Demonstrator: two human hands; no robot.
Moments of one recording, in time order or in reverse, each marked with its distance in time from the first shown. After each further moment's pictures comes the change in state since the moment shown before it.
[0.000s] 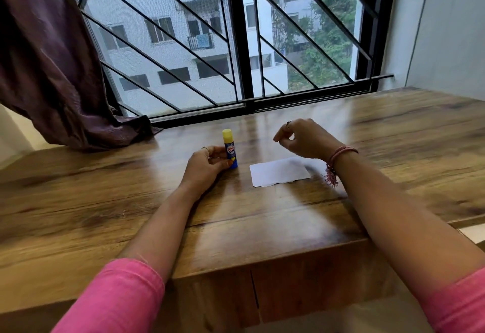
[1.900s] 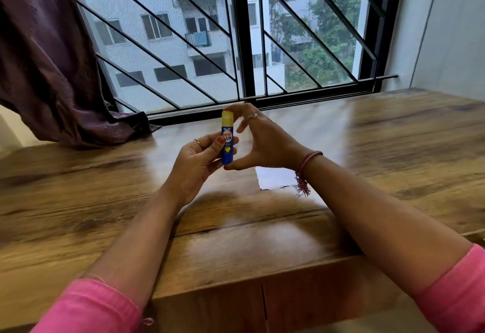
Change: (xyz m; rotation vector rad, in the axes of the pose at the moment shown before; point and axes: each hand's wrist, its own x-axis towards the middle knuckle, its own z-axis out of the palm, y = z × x) left_hand -0.010 0.013 -0.023 -0.713 -0.209 0.053; right_hand 0.021 -0.068 0.039 0.272 0.129 -0.545
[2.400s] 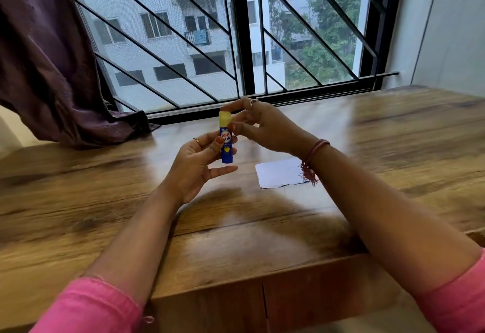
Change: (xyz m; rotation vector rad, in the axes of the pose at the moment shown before) left_hand 0.003 -0.002 -0.006 -0.033 -0.009 -0.053; right_hand 0.011 -0.012 -0.019 0.320 -0.073 0.304
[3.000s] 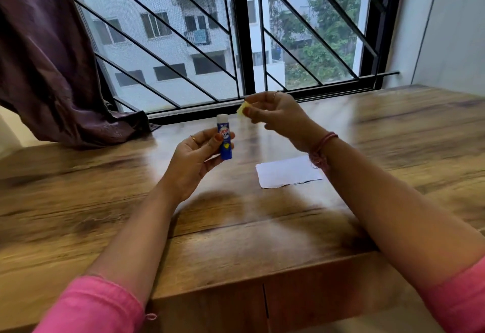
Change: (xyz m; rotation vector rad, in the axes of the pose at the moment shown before) left_hand 0.001 0.006 0.002 0.009 0.004 0.058; right_hand 0.002 0.011 -0.017 0.330 0.211 0.209
